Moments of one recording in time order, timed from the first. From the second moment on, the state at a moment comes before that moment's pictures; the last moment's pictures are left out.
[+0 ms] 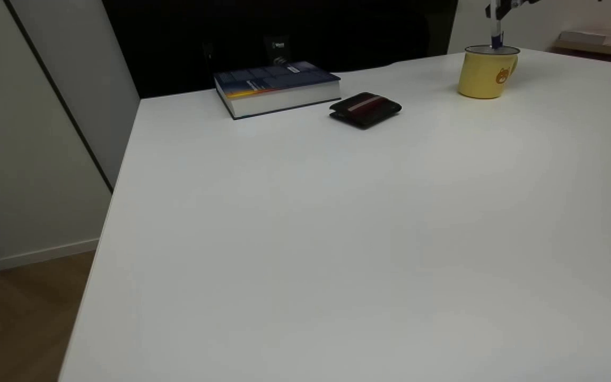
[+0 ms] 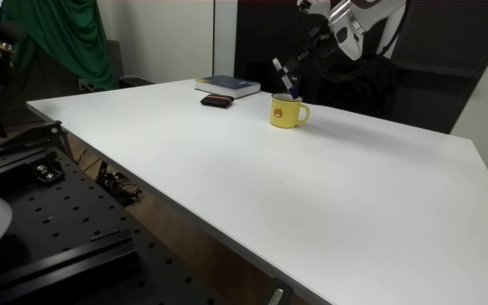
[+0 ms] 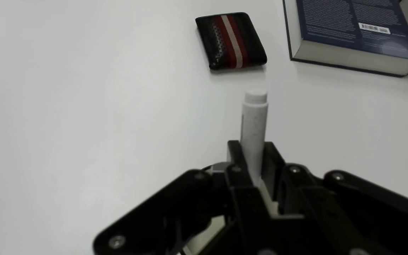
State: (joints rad) arm -0.23 0.80 0.01 -1.46 0.86 1.91 0.71
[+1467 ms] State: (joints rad) arm -0.06 0.83 -0.03 -1.45 0.61 1.90 0.69
